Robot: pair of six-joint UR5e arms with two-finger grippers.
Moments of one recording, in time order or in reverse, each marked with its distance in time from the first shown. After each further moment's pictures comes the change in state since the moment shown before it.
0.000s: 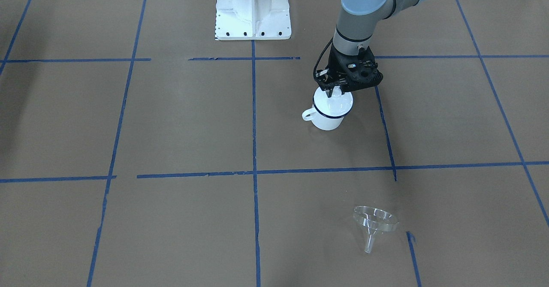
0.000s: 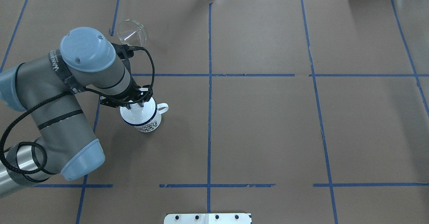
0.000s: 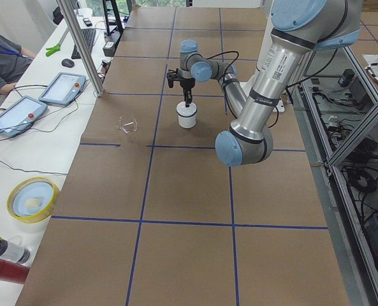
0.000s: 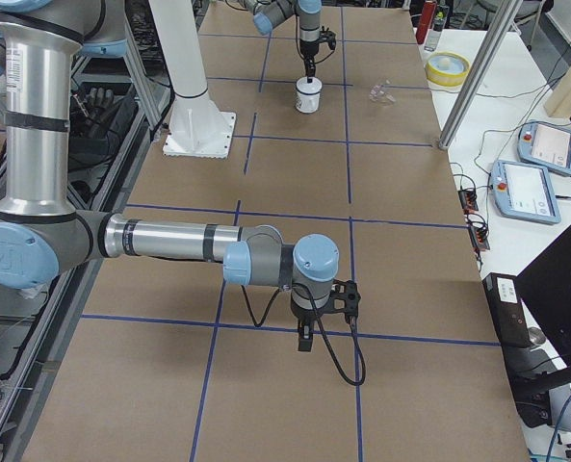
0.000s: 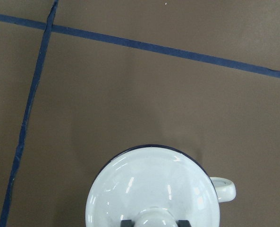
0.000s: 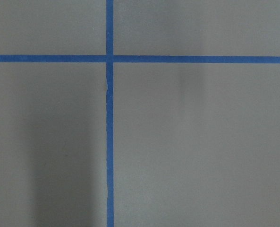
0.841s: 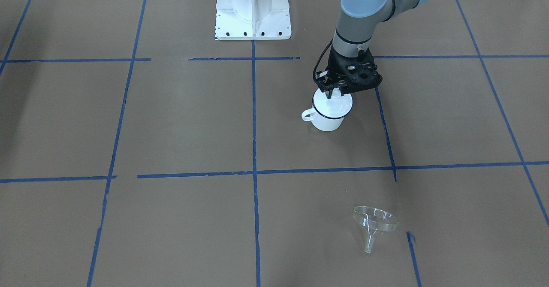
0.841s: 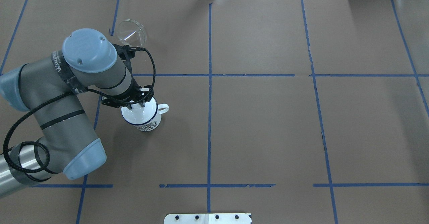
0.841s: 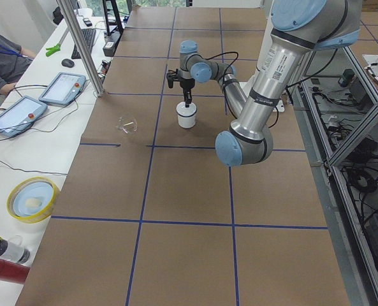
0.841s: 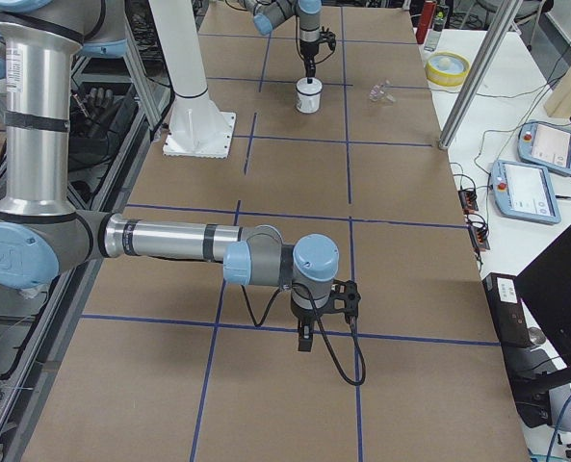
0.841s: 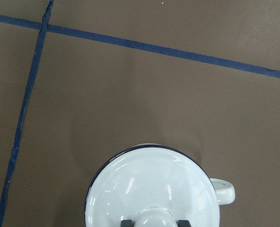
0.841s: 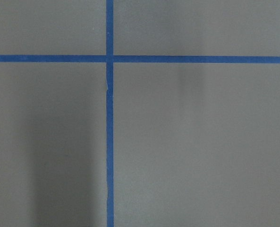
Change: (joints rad) left arm 0.000 0.001 0.012 -0.011 0.000 0.000; right arm 0.000 0.000 0.000 0.000 0.000 0.000
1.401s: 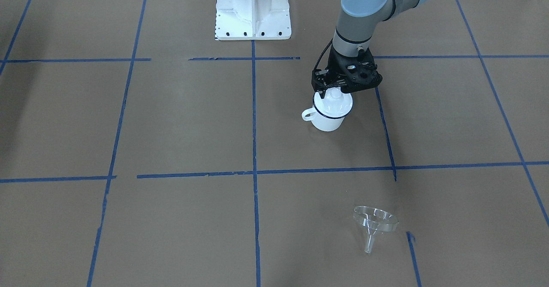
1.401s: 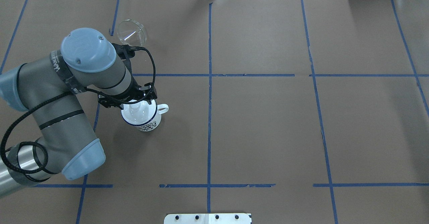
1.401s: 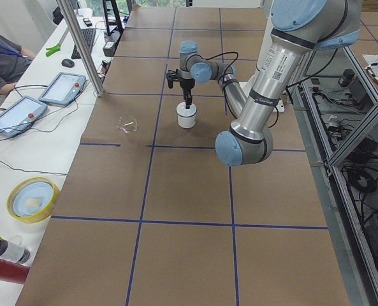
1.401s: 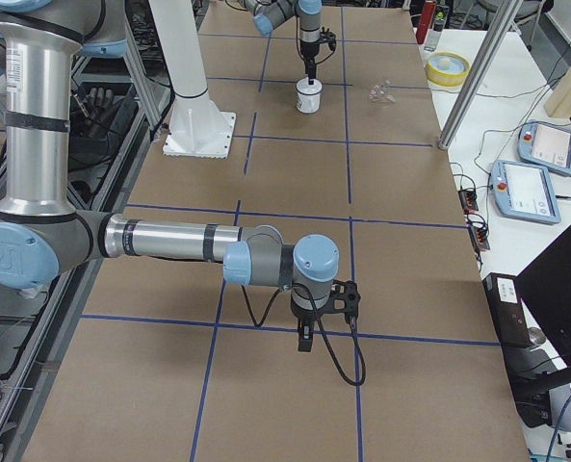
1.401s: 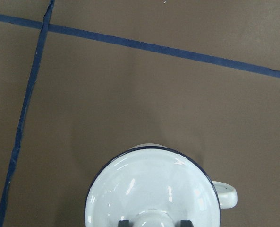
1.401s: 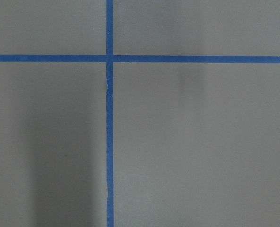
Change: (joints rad) left arm -0.003 0.001 -0.019 0.000 0.000 0.003; right arm 0.000 0.000 -0.001 0.000 0.000 0.000
